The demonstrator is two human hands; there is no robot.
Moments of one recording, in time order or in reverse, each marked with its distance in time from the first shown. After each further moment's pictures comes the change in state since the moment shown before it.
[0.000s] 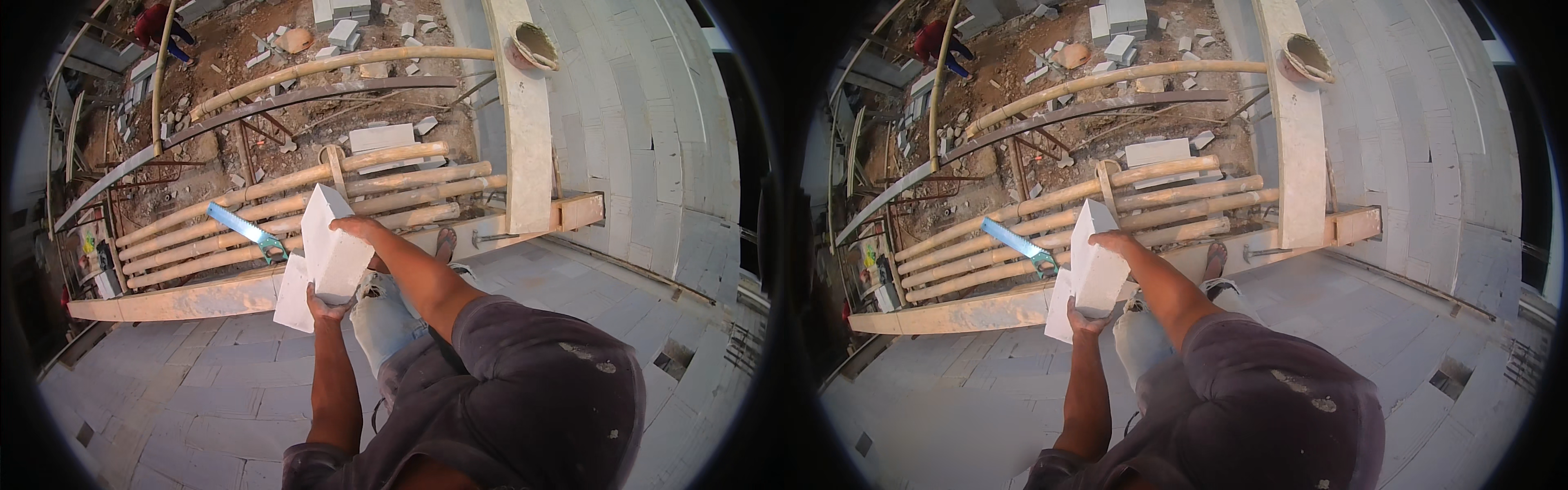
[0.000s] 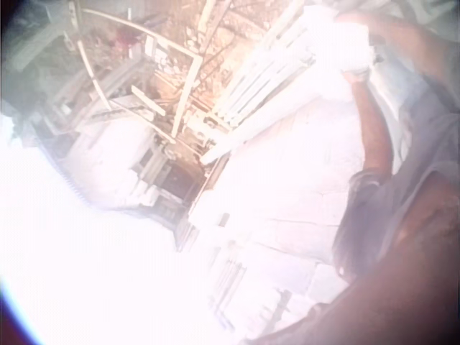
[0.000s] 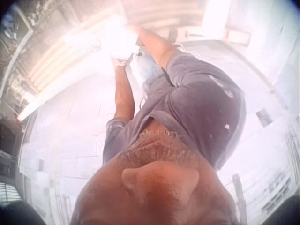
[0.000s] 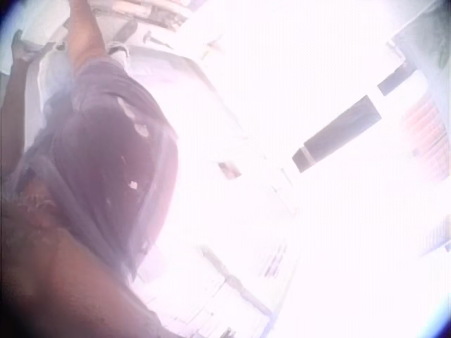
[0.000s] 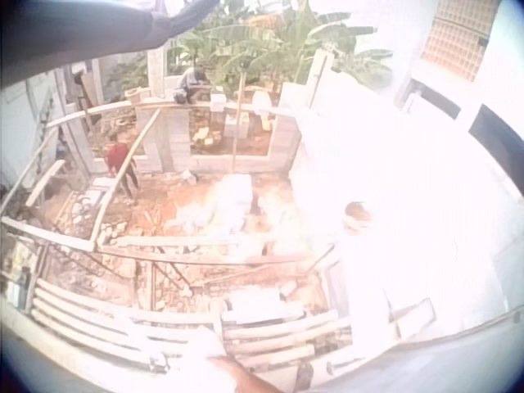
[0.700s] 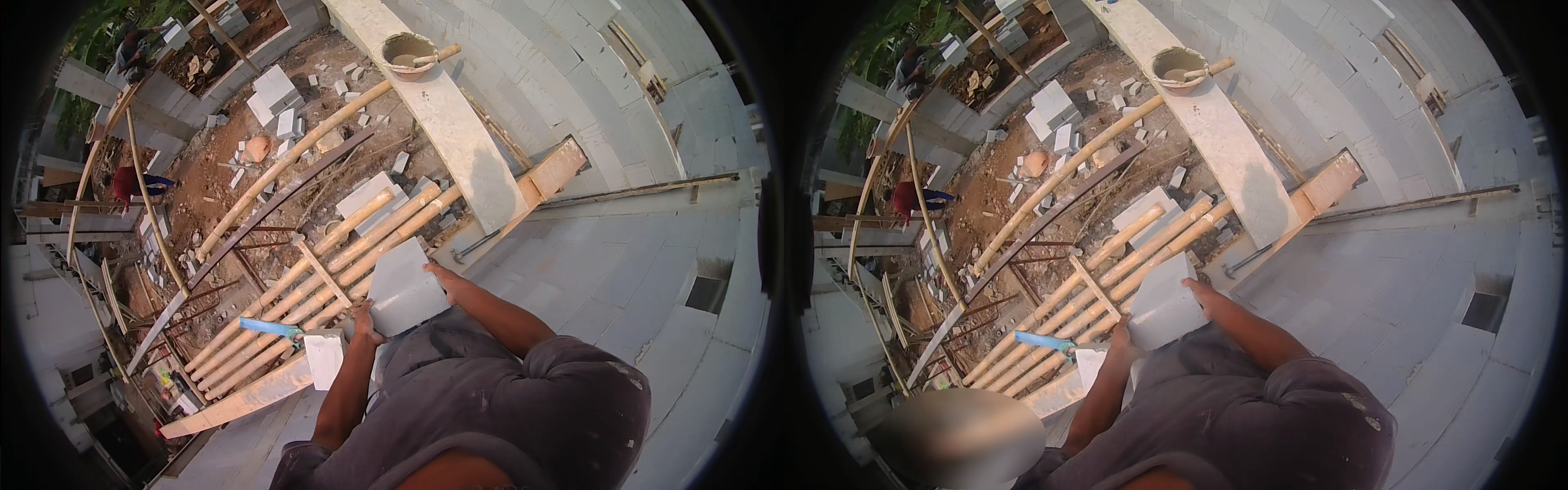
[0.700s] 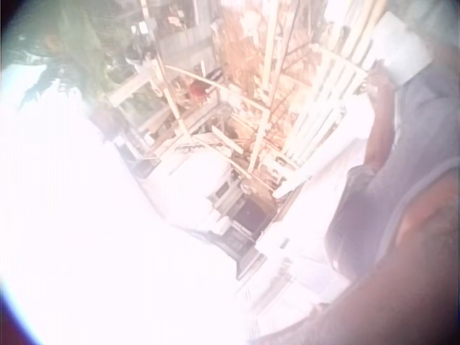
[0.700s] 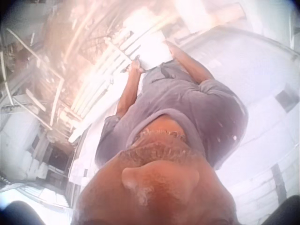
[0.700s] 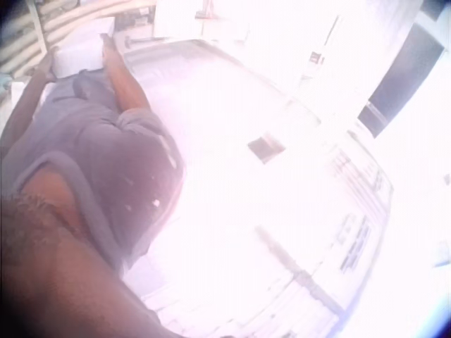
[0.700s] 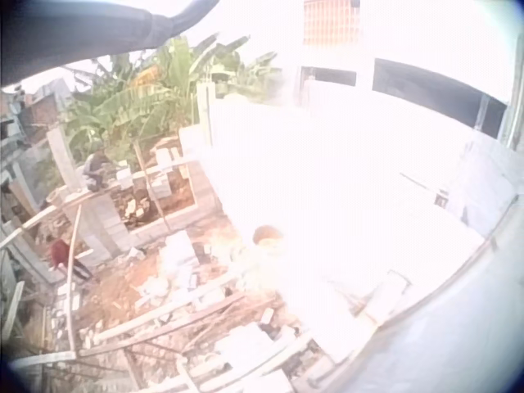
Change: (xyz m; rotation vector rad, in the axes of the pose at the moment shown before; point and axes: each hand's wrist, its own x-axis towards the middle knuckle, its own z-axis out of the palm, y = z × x) left_hand -0.057 -0.218 0.174 0.784 -0.198 -0.179; right_hand -0.331 0.160 -0.280 0.999 0.072 0.019
